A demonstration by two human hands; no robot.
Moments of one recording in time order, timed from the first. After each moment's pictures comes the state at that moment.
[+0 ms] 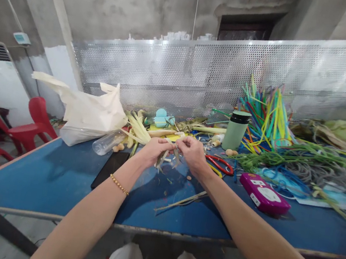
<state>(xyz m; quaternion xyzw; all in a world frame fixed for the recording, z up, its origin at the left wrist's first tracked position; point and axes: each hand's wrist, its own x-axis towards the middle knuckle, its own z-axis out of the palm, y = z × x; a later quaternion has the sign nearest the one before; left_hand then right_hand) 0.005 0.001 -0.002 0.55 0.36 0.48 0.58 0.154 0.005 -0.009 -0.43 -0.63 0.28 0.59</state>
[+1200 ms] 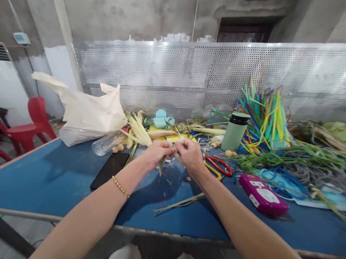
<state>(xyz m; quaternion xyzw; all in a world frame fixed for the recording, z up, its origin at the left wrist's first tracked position) 0.012 0.006 -0.012 0.55 0.35 0.49 0.58 0.153 0.020 -0.024 -0.43 -0.65 0.26 0.58</state>
